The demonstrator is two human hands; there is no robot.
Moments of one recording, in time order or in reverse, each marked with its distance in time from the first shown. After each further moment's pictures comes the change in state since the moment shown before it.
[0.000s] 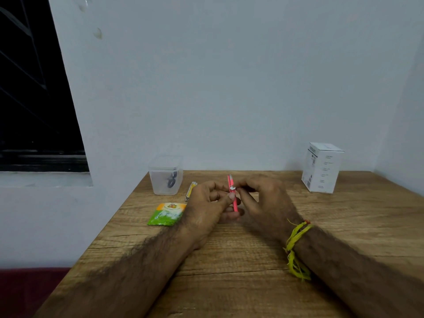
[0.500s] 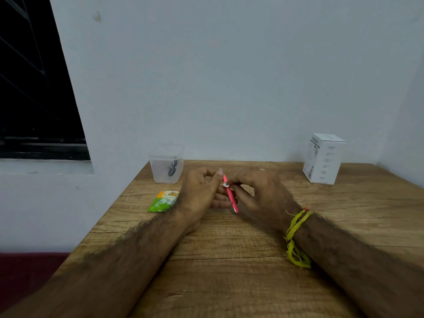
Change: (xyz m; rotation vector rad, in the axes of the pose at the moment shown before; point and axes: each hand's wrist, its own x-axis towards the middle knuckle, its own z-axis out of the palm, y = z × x) left_hand -0.002 0.011 -0.005 0.132 0.071 0.020; right_hand 0.001 -0.004 -0.002 -0.059 -0.114 -0.145
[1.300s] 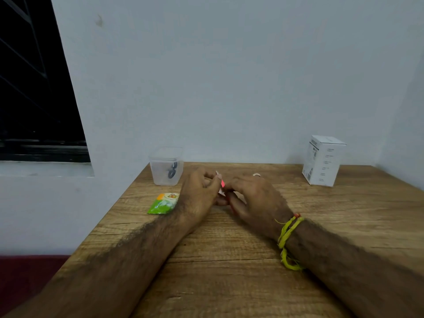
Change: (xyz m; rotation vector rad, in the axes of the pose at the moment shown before) left_hand 0.009 -0.008 -0.003 0.174 0.070 0.112; right_hand -0.001 -0.006 0.010 -0.143 -0.116 -0.006
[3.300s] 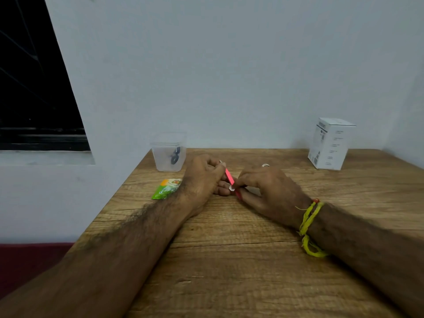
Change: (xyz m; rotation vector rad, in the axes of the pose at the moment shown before) left_hand 0.004 0.001 -0.002 -0.063 -0.051 -0.120; right_hand -0.013 0.003 -0.010 0.020 -0.136 -0.068
